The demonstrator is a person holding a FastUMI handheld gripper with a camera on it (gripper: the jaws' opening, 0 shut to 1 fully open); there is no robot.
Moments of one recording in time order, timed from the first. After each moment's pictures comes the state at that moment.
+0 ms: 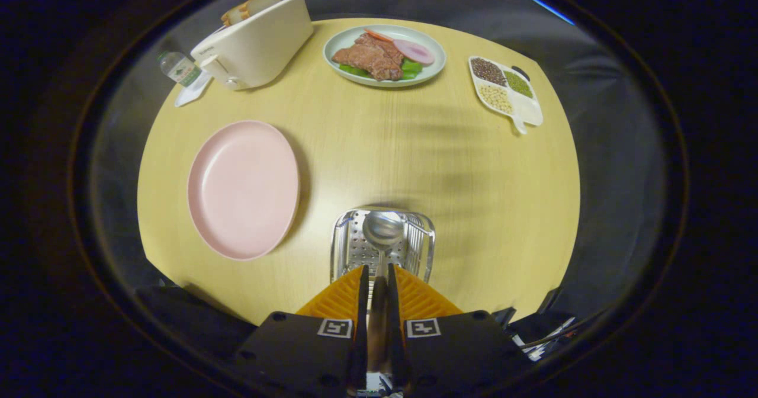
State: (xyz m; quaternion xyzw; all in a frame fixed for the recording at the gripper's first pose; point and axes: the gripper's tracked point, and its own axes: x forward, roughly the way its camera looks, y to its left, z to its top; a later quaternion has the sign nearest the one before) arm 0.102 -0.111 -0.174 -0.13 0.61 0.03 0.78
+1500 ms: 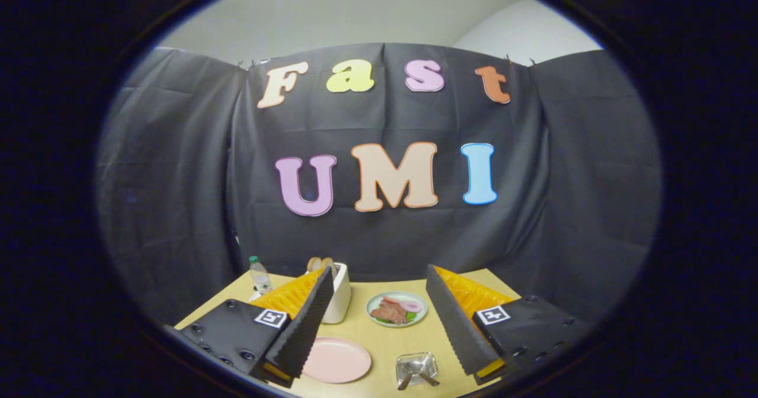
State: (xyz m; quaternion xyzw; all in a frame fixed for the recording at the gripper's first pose) arm 0.050 -0.029 0.143 -0.02 -0.03 0.03 1.00
